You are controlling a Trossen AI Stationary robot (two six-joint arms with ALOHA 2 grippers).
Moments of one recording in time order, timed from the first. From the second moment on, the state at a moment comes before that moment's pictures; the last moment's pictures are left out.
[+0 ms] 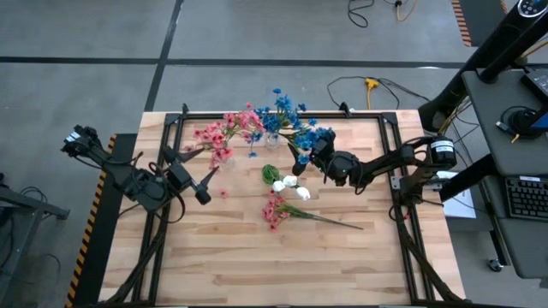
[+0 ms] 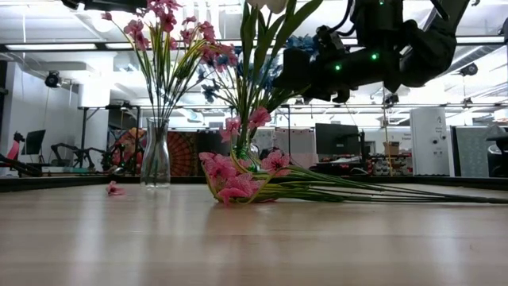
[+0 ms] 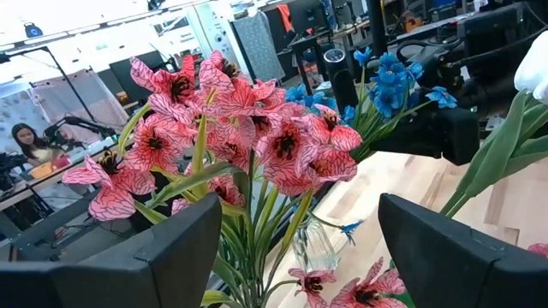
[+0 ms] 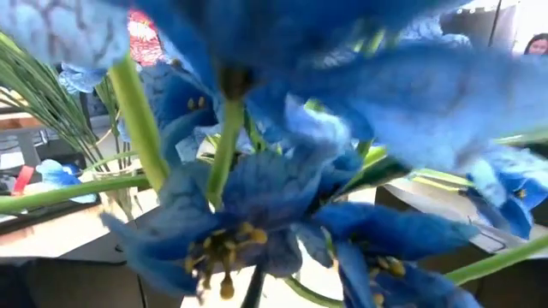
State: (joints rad) left arm -0.61 0.78 0.66 -0.14 -1.35 0.04; right arm -0.11 1.67 0.61 1.16 0.65 -0.06
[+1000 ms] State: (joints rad) left arm -0.61 0.78 0.66 -0.14 -1.35 0.04; right arm -0.20 1.49 0.64 0.75 0.49 0.07
